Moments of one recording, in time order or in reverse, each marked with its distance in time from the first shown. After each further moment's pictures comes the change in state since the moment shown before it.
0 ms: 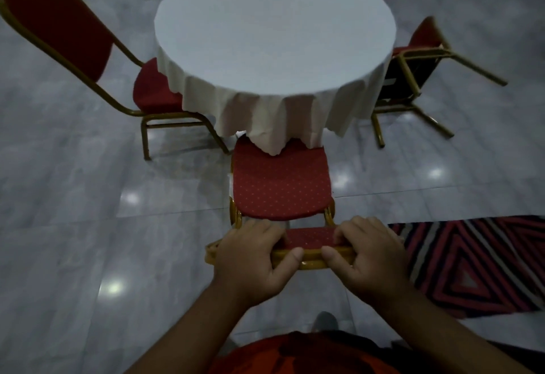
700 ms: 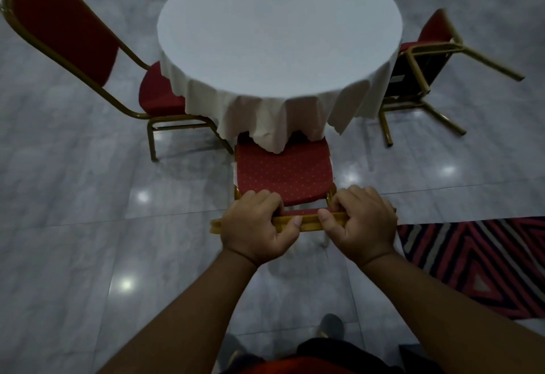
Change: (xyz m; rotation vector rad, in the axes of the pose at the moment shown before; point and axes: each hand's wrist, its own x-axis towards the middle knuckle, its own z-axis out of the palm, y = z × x) left_hand 0.063 -0.010 0.015 0.075 0.214 -0.016; right_hand 0.064 0.020 0.019 -0.052 0.192 -0.011
